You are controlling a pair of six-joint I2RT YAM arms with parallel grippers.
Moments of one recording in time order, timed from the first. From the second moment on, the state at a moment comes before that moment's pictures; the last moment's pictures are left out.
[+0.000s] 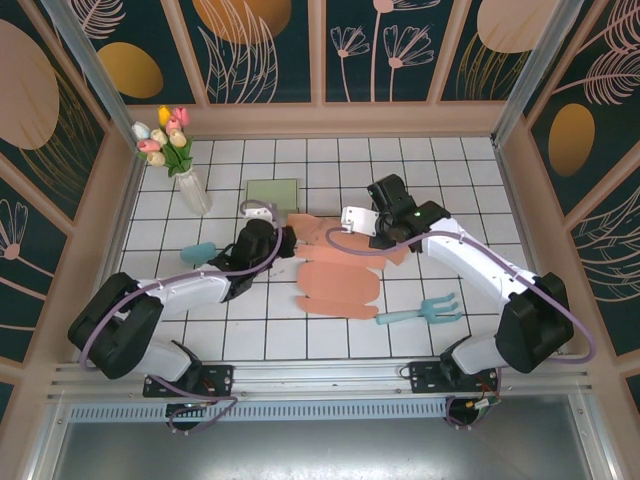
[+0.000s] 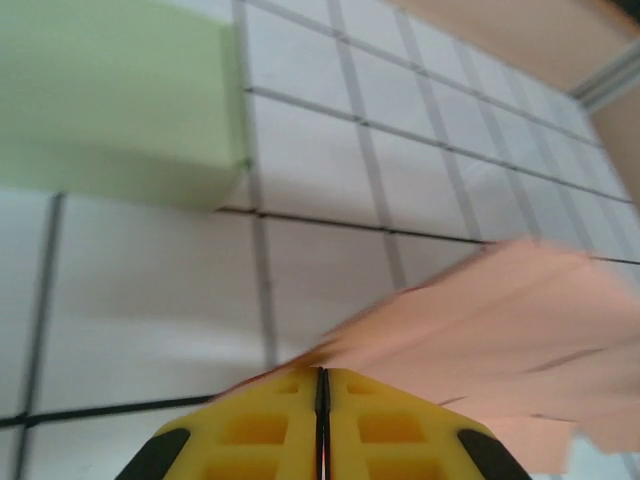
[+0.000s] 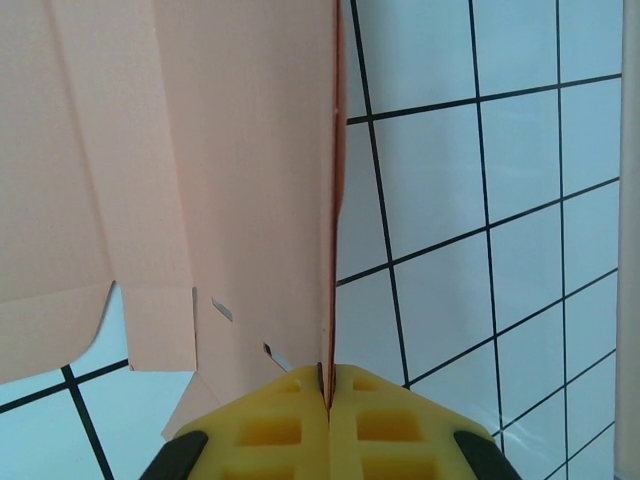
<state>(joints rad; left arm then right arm) -0.65 1.45 0.59 0.34 -0.11 -0.72 0.60 1.41 1.12 -0.67 0.11 -0.94</state>
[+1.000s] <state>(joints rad) -0.68 1.74 0.63 0.62 0.18 -0.89 0.58 1.38 1.04 -0.53 0.12 -0.92</state>
